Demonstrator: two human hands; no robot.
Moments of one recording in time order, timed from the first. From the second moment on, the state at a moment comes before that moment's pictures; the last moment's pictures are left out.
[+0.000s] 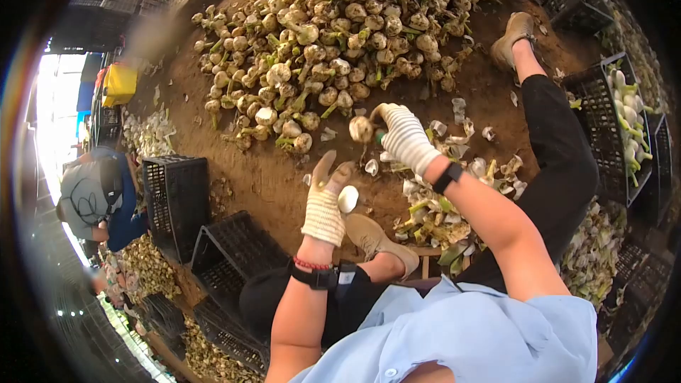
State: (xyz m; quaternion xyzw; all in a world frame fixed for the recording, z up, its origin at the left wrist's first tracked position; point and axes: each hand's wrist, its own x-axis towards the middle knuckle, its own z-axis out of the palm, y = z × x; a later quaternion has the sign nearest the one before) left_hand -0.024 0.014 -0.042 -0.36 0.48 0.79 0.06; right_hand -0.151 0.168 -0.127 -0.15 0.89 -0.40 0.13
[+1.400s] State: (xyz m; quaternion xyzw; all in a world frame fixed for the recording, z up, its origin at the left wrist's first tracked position) left_hand 0.033 0.046 0.036 -0.04 0.72 0.68 -0.08; right_hand -0.043 0.218 0.034 -0.20 0.67 -0.68 0.22
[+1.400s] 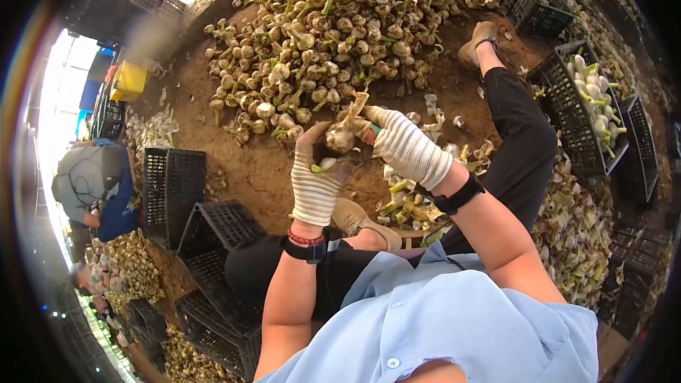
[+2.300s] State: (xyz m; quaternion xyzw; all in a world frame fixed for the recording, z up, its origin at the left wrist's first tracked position) left_hand 0.021 0.028 0.009 -0.26 0.52 0.81 -0.06; right_hand -0.025 0.241 0.020 -0.14 0.70 -0.67 0.20
